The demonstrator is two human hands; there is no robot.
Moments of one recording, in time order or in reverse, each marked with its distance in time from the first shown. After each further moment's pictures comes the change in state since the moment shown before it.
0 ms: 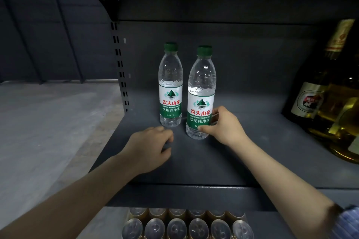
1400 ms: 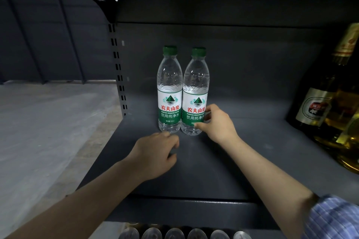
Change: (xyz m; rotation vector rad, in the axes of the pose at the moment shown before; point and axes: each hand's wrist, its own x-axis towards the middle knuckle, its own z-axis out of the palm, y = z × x) left_hand 0.017 0.009 0.009 -0.005 0.007 0.041; right_hand 0.036 -0.001 0.015 -0.071 0.043 -0.053
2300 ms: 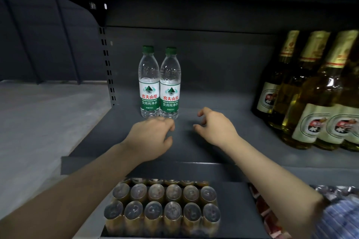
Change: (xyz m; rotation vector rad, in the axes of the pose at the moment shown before) left_hand -0.030 0.095 -0.034 0.058 0.022 -0.082; right_hand -0.089 0.024 -0.076 -0.288 -0.076 -0.121
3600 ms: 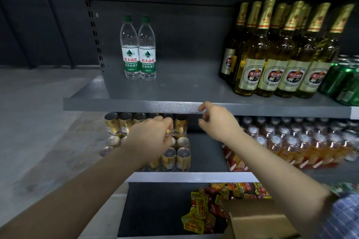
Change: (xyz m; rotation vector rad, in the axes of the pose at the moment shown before) left_hand -0.144 0.140 0.017 -0.007 -0.019 -0.023; right_hand -0.192 0.057 -0.038 -0.001 0.009 -0.014
